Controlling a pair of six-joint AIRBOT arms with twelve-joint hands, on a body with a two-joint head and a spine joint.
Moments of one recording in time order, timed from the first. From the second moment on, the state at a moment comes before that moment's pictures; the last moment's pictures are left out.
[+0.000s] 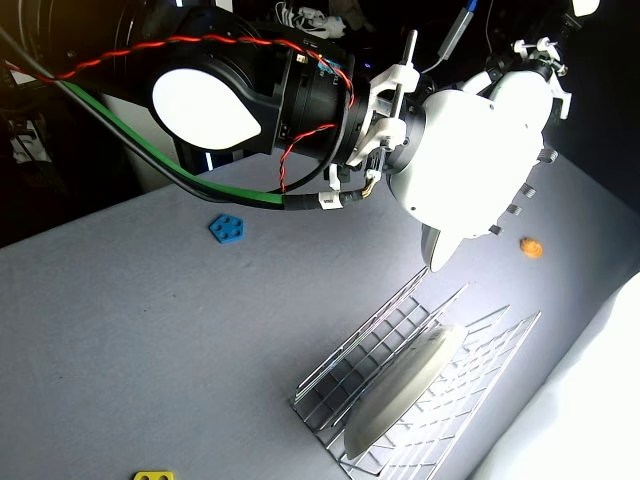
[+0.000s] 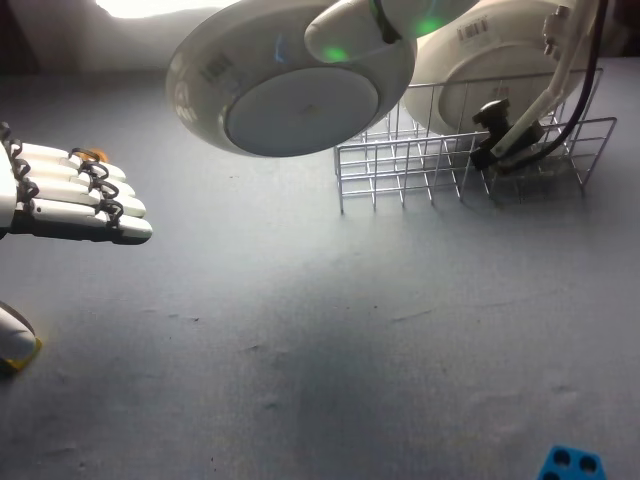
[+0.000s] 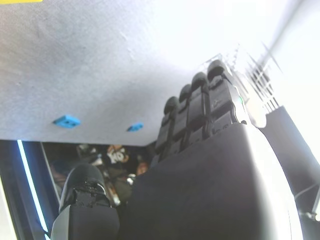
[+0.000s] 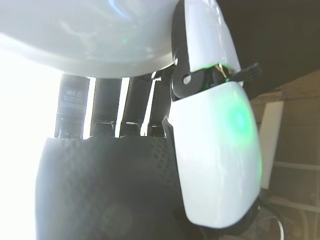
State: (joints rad) left arm 0.54 -0.85 1.52 1.48 -1.00 -0.27; right arm -0.01 -1.15 1.14 0.06 0.08 -0.02
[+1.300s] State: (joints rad) left arm 0.53 -0.85 1.51 1.50 -1.00 -0.28; right arm -0.06 -1.16 1.25 0.08 0.11 0.02
